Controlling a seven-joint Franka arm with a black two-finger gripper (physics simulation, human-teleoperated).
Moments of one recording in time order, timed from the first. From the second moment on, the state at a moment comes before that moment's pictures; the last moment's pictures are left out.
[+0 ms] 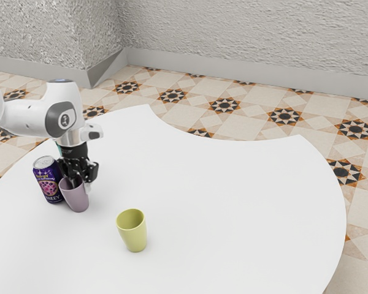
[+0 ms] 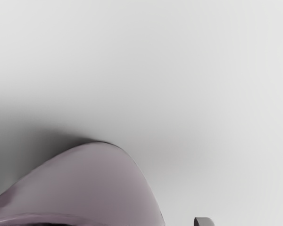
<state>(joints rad) 0.38 0.29 -0.11 -1.98 0.04 2.07 0.13</state>
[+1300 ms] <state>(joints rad) 0.32 0.13 -0.12 -2.02 0.05 2.03 0.08</state>
